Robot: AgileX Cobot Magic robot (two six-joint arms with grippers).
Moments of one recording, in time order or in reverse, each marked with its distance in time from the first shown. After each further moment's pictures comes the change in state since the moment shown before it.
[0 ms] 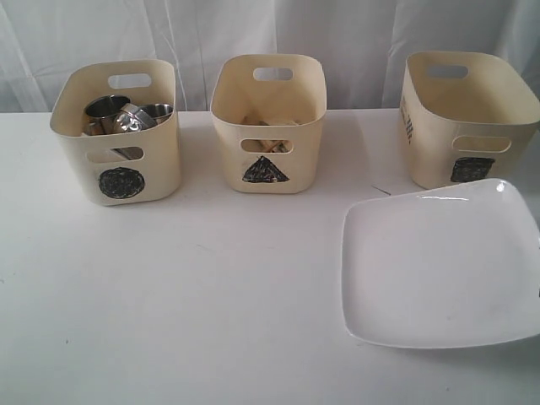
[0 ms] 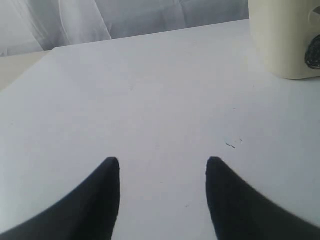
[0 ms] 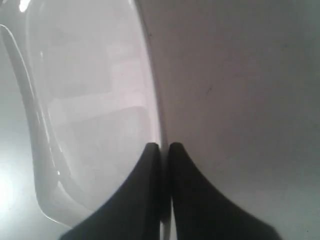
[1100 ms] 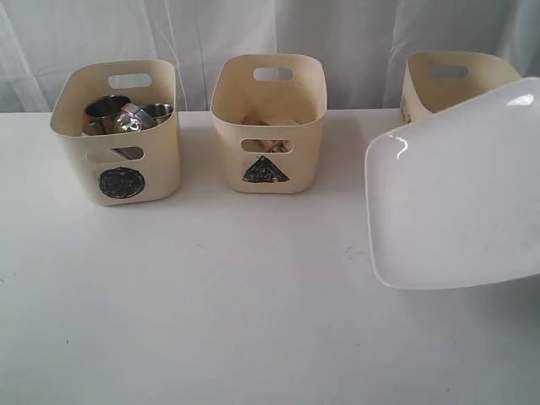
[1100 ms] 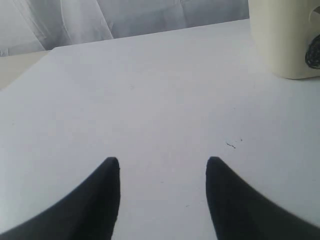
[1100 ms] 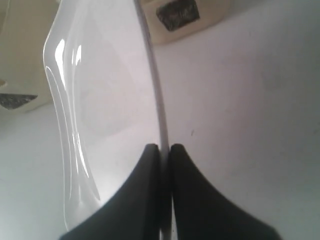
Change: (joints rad) left arm 0.000 0.000 0.000 0.000 0.000 0.000; right arm 0.000 -0.329 -0.095 -0.006 0.020 0.058
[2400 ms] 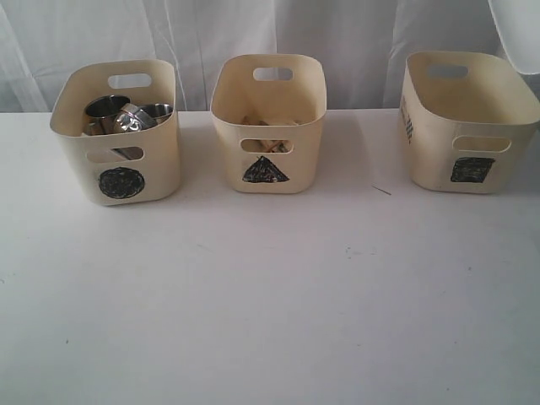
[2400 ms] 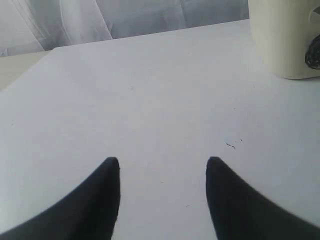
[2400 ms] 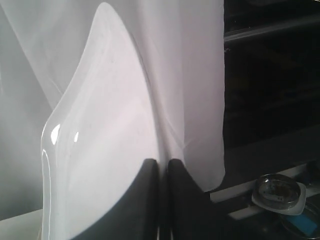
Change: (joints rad) left arm 0.000 0.000 0.000 0.000 0.000 0.000; right arm 0.000 0.418 -0.773 -0.119 -0.266 0.018
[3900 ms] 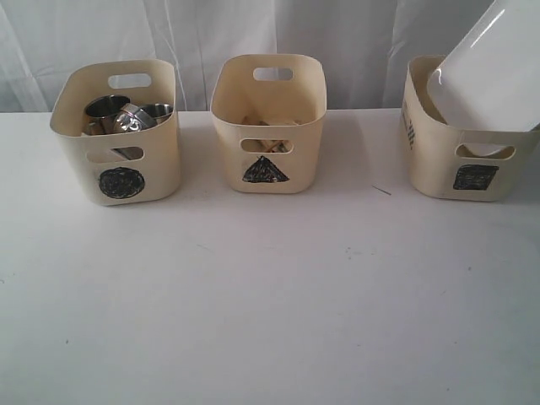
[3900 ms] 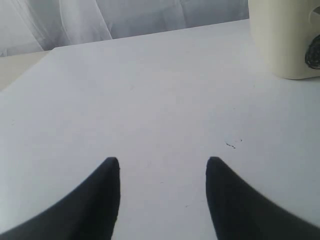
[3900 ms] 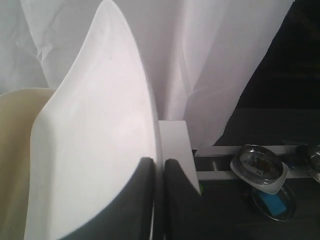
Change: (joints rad) left arm 0.000 0.000 0.000 0.000 0.000 0.000; right arm 0.157 0.471 -0.199 -0.212 -0.081 -0.042
